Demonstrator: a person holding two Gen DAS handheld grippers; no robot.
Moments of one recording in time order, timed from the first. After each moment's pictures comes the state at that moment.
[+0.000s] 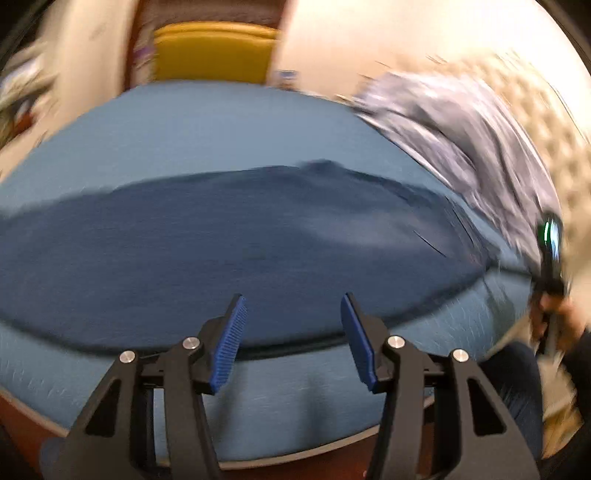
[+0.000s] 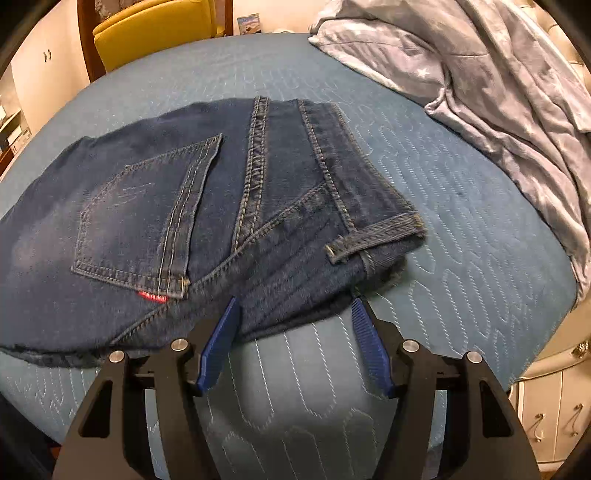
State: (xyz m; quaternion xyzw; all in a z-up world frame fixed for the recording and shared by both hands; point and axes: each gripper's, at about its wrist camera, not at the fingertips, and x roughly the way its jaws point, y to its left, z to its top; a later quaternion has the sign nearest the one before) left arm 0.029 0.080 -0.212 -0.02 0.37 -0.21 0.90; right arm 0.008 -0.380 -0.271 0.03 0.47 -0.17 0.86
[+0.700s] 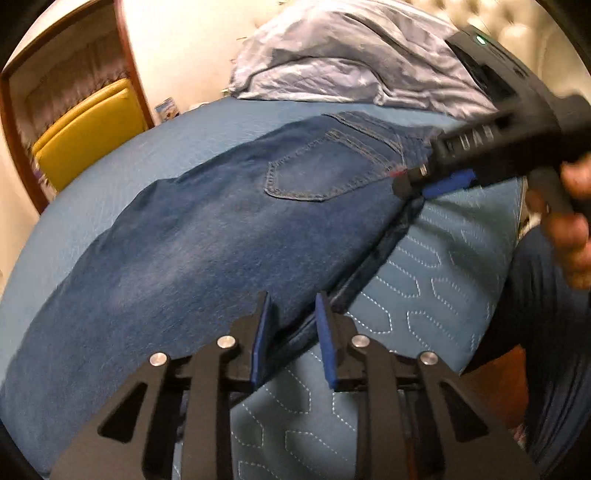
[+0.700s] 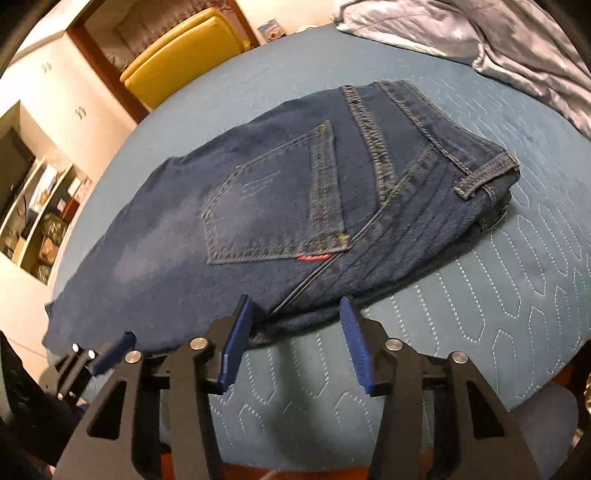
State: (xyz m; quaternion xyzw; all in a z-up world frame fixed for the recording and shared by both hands) left arm -0.007 -0.133 -0.268 0.21 0.32 -0.32 0.87; right arm -0.006 -0.335 -0.272 0.21 0.46 -0.04 0.86
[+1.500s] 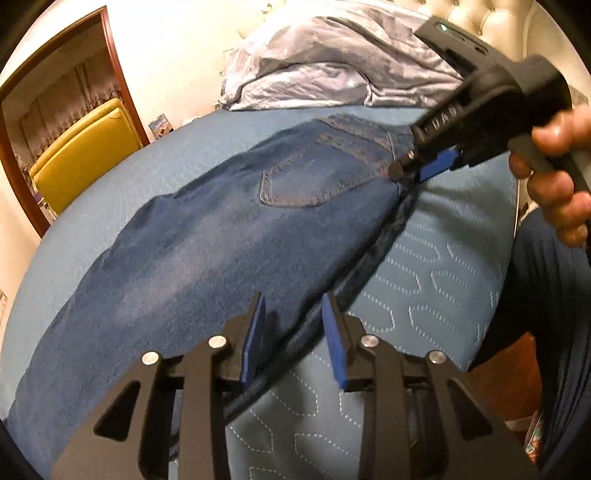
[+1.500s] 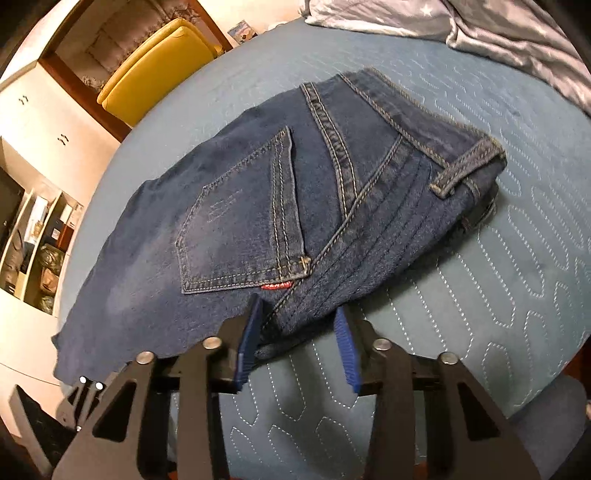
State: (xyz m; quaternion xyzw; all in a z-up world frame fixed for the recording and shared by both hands) left arm -0.006 -0.132 -0.265 0.23 0.29 -0.33 0.87; right arm 0.005 -0.357 -0.277 0.25 0.46 -0.07 0.85
